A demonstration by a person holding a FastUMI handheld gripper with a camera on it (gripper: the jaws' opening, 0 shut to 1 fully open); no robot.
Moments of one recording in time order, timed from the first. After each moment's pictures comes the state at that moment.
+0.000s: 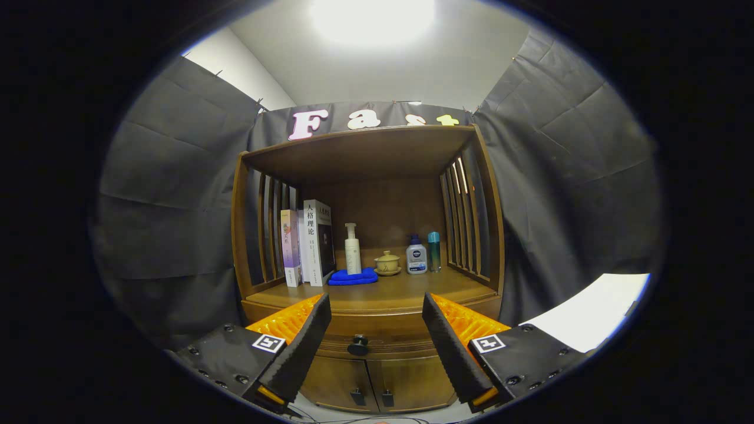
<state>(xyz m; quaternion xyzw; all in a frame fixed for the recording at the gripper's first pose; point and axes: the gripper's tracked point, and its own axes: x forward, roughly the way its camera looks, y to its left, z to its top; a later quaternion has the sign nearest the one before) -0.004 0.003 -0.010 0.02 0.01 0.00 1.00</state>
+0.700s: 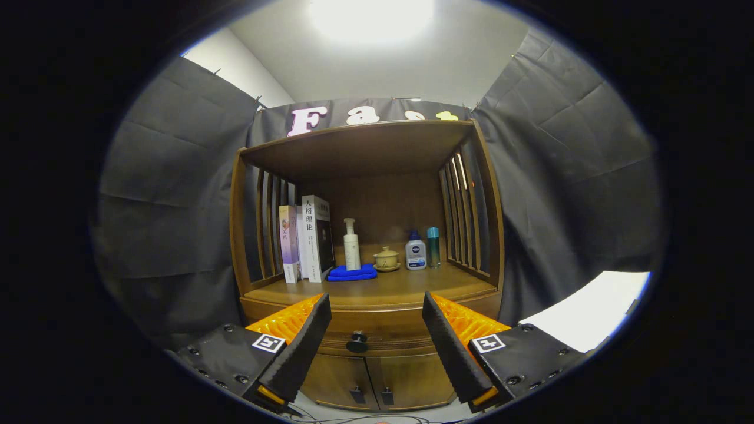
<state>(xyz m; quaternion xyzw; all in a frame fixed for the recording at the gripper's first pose) -0.004 0.004 -0.015 0.02 0.02 0.00 1.00</state>
